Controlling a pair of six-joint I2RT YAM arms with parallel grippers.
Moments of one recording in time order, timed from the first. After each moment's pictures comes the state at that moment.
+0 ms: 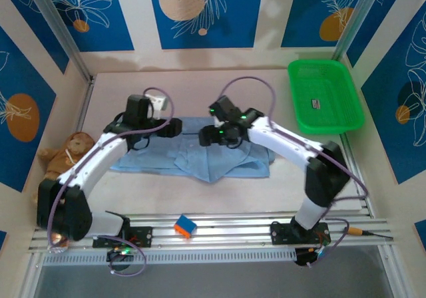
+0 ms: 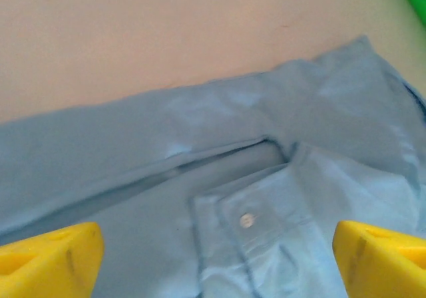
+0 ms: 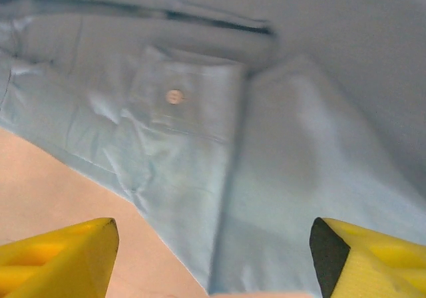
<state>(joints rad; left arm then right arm) -0.36 1.40 1.08 -0.45 0.25 -0.11 0.71 1.61 1.33 -0.76 -0.09 0.56</state>
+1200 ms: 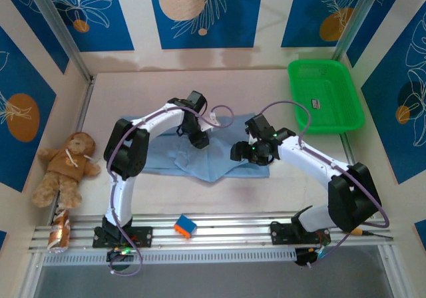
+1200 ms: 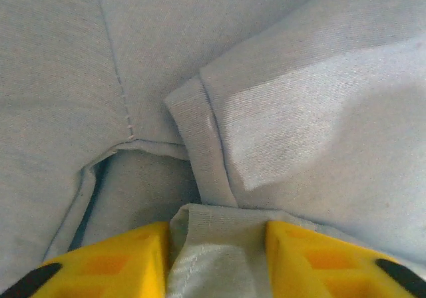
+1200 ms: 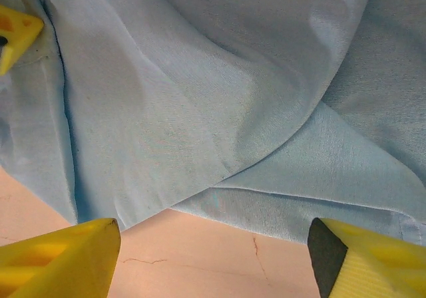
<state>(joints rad) -0.55 2.10 1.62 -0.85 0.27 0.57 0.53 1.39 0.92 -0.70 -0.18 0.62</state>
